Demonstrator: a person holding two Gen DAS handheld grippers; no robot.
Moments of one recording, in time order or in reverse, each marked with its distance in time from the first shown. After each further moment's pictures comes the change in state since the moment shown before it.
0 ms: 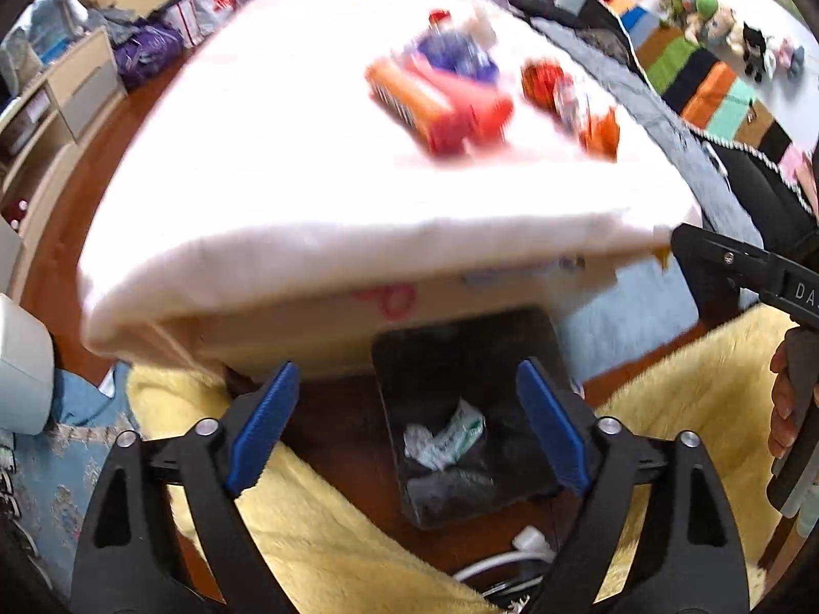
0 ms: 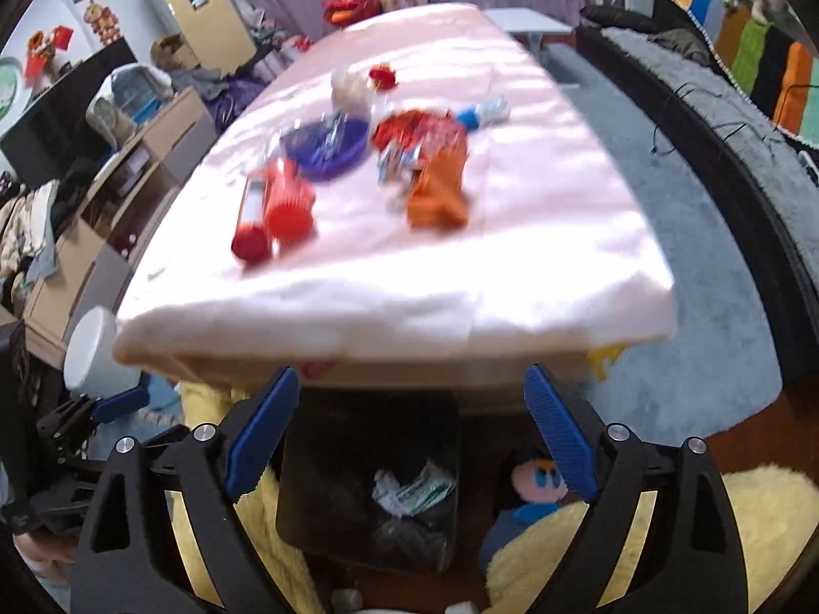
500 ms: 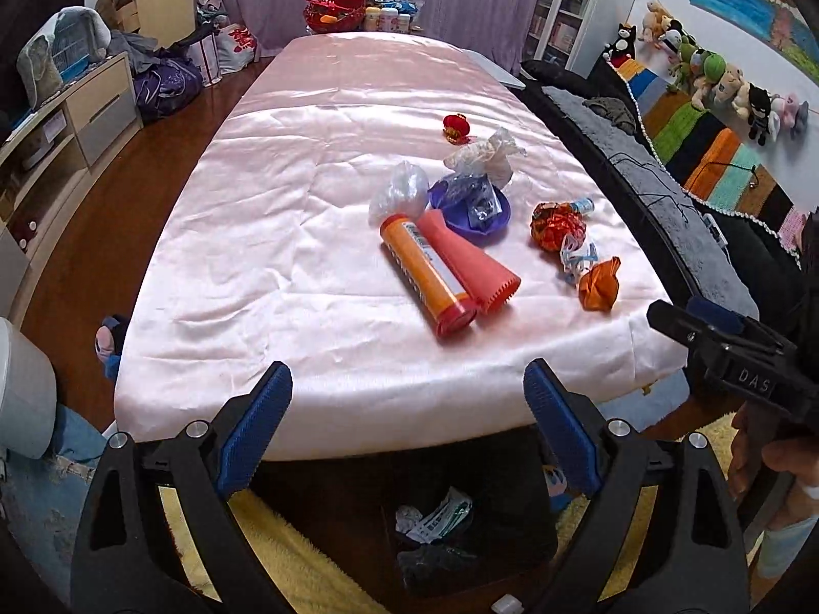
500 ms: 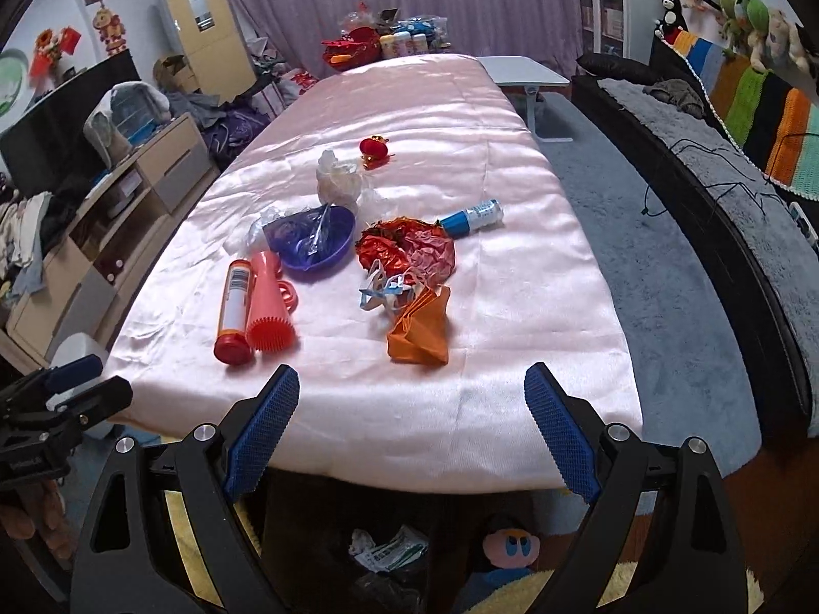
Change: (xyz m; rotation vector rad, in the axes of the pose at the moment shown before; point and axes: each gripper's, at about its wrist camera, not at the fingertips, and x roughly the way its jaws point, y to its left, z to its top) left arm -0.022 0.004 0.083 -0.055 -0.140 -0.003; right arm 0.008 0.000 0.058 -0.054 -0.096 -0.054
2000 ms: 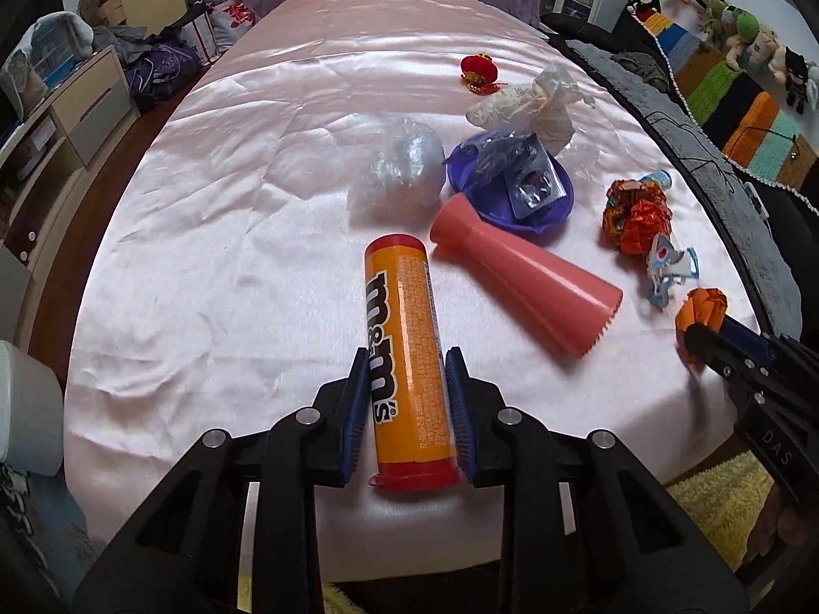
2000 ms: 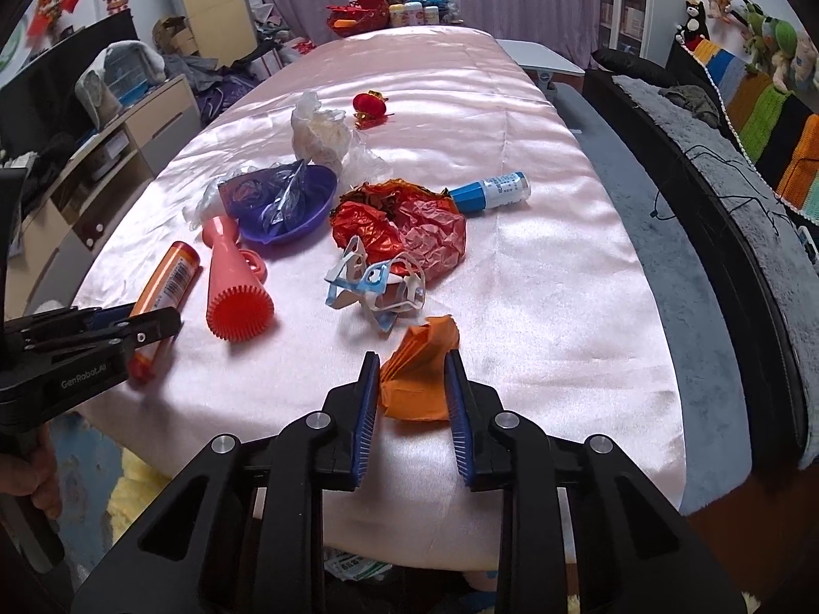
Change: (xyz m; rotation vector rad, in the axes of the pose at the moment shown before) left arm 0.091 -0.007 0.022 0.044 0.118 0.081; right arm 0.057 0.003 -0.002 -0.080 0.053 -0.037
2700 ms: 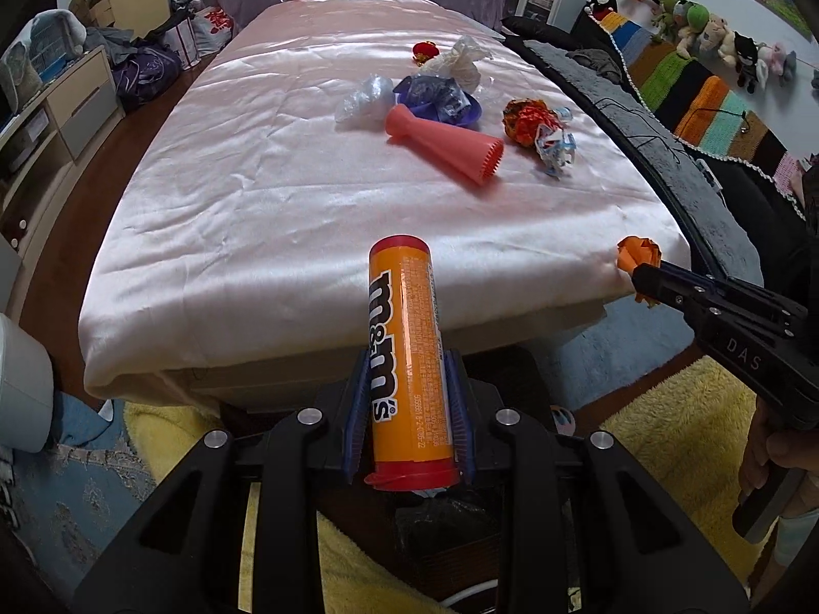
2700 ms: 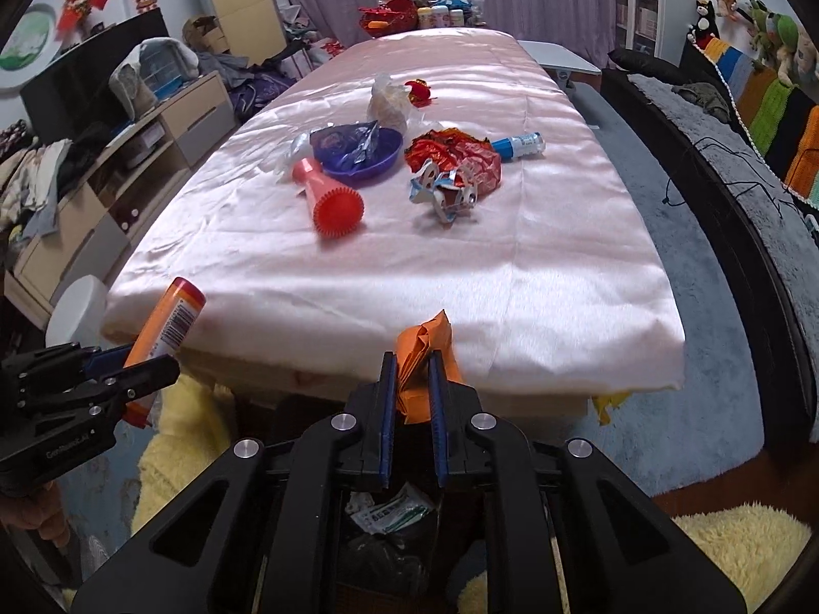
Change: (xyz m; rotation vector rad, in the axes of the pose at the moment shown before) left arm -0.077 -0.007 -0.107 0.034 -0.019 -0.093; right arm -0.061 0.022 -0.065 -0.015 0.003 0.072
